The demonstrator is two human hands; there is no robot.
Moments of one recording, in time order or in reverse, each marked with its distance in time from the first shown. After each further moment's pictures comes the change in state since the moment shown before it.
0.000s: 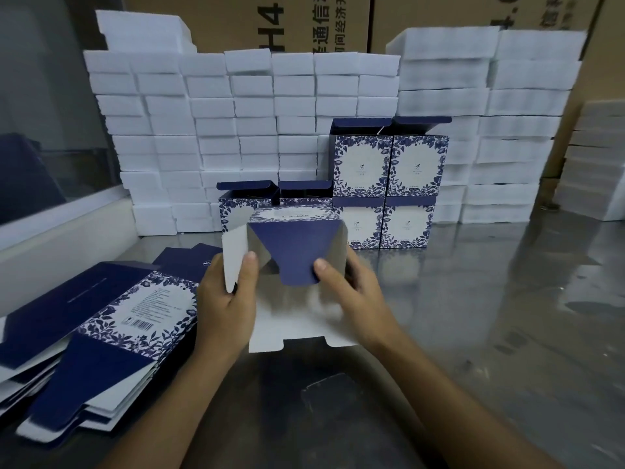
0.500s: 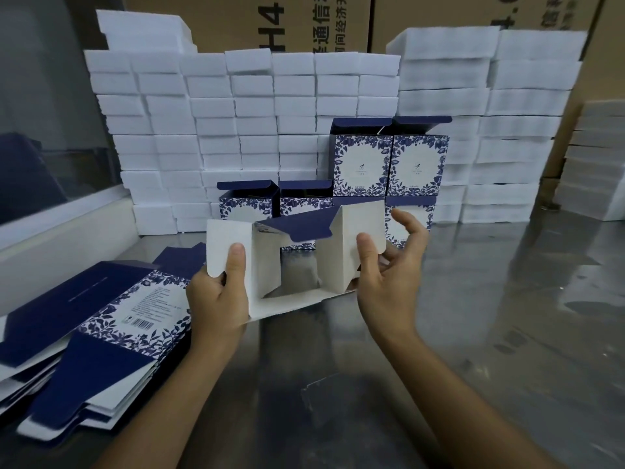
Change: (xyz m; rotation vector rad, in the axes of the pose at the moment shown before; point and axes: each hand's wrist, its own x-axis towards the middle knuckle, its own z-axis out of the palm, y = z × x) left_hand 0.007 0.005 0.002 -0.066 0.151 -0.134; right_hand 0.006 -0.006 -0.007 -0.028 0.527 -0.291
